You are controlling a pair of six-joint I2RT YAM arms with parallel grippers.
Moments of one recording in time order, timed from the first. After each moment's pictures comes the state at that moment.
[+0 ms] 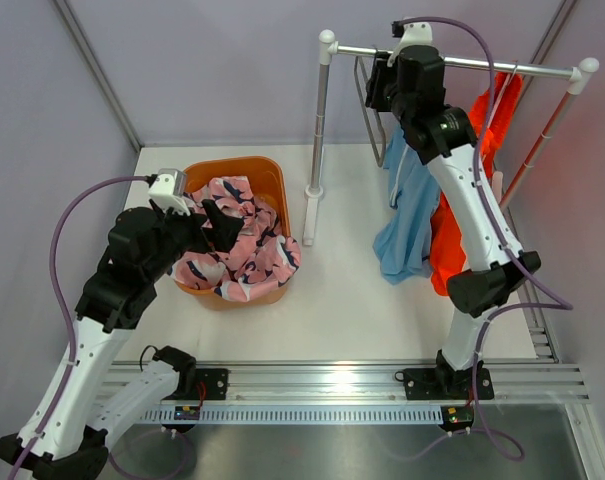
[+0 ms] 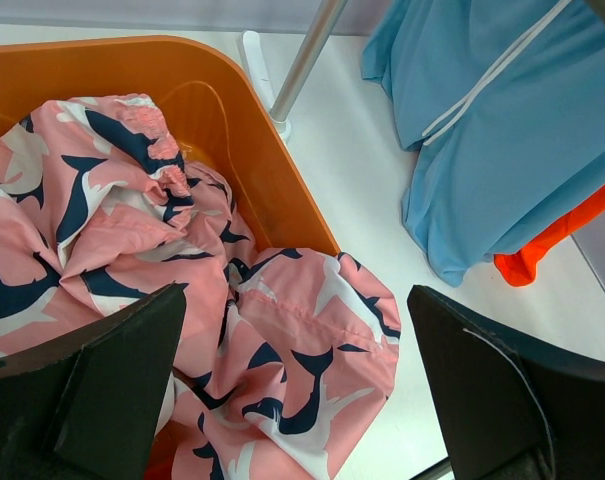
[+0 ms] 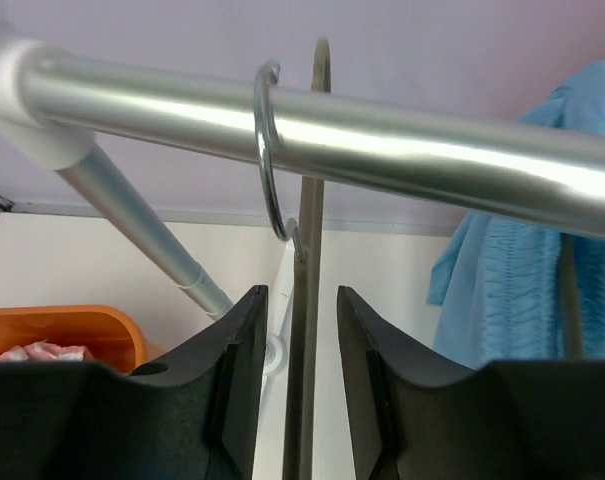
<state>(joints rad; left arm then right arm) -0.40 0.76 1.09 -0.58 0.07 -0.35 0.41 1.89 2.30 -0.62 0.24 0.17</state>
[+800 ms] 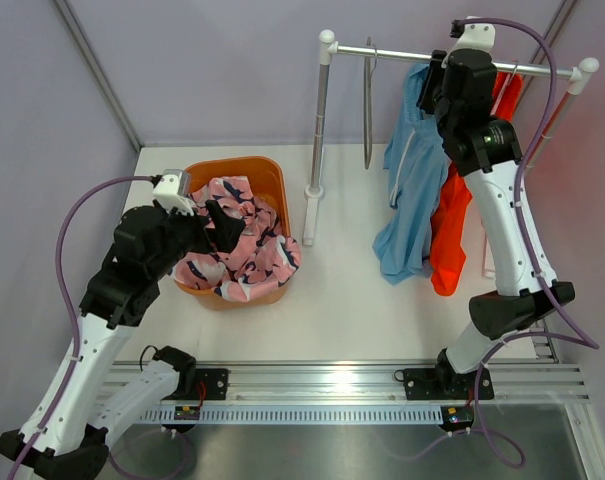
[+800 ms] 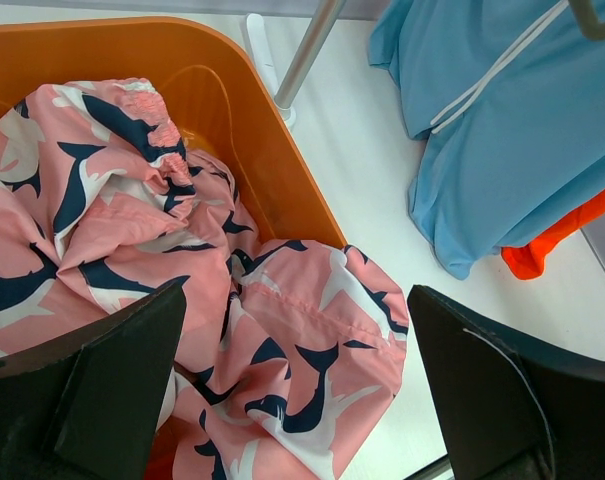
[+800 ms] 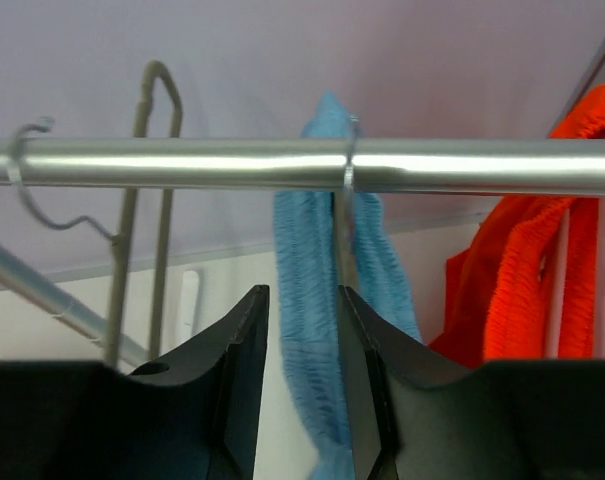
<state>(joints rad) -0.40 0.77 1.07 -0.58 0.07 -0.35 0.33 1.65 2.15 -0.63 0.42 0.14</state>
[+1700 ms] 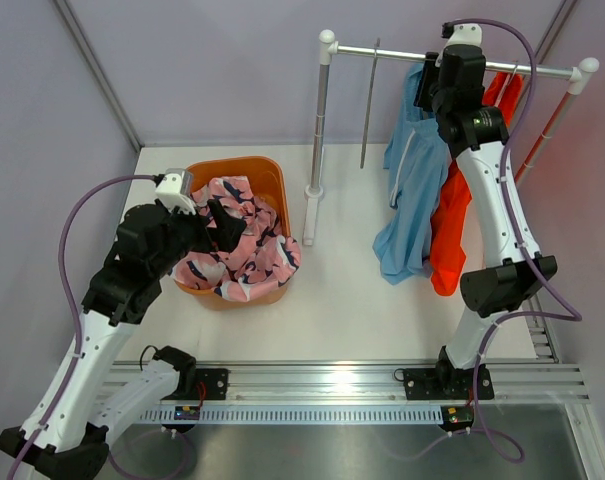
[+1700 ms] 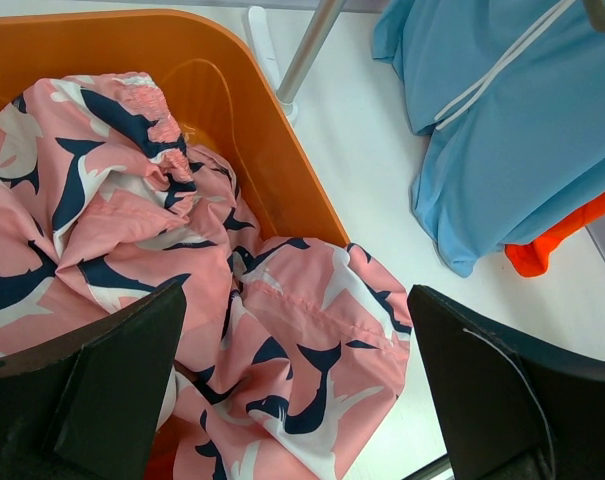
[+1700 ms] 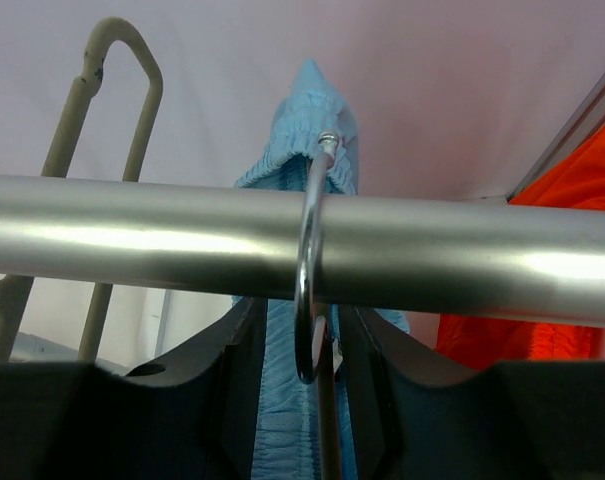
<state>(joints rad) -0.40 0.79 1.07 -0.58 0.07 -0.35 0.21 1.81 2.20 -0.63 0.29 0.12</state>
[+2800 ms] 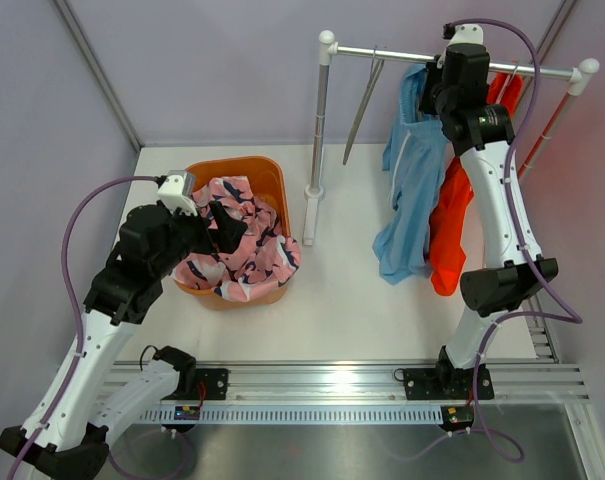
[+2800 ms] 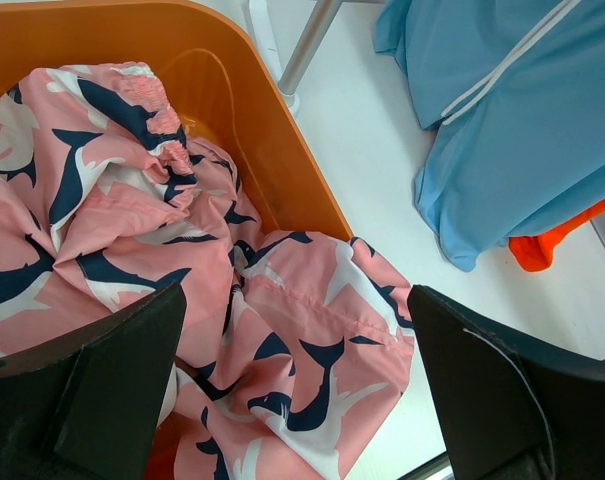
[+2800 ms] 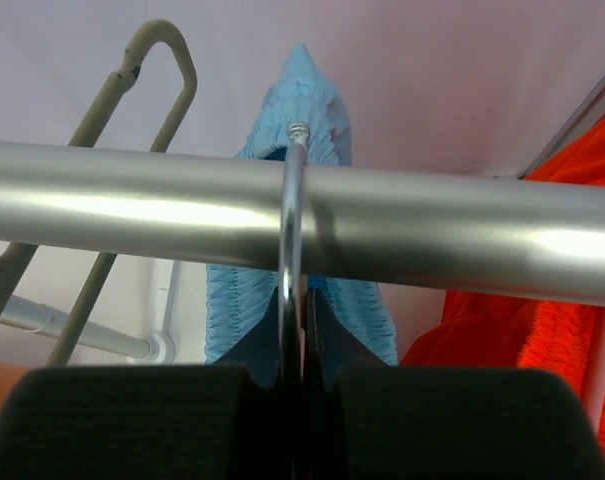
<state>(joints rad) -0.40 0.79 1.05 -0.58 0.07 -0.34 0.21 1.82 2.26 -0.73 0.26 0.13</state>
